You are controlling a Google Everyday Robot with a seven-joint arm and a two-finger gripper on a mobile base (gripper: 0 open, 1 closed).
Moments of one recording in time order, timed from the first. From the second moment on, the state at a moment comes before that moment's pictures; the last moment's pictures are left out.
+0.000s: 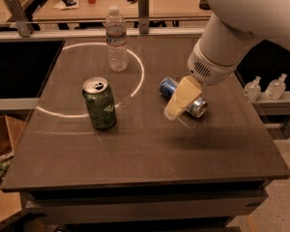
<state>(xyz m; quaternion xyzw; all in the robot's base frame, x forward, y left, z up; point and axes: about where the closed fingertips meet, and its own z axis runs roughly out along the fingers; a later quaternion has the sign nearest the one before) 0.509 -0.128 0.891 -0.38 0.91 -0.01 0.17</state>
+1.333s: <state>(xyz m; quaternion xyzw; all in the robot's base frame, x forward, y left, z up) 0.559 -0.107 0.845 -0.41 0.91 -0.03 0.11</state>
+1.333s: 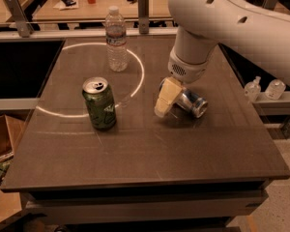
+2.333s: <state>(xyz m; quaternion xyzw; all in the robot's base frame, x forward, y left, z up) 0.564 -0.118 0.825 -0.40 0.91 -0.03 0.06</state>
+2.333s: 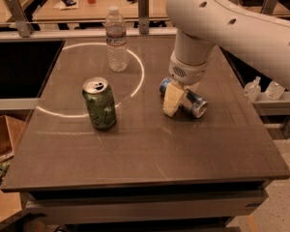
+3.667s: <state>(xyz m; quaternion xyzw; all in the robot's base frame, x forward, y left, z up) 0.552 -0.094 0.896 -0.47 0.85 0.03 0.22</state>
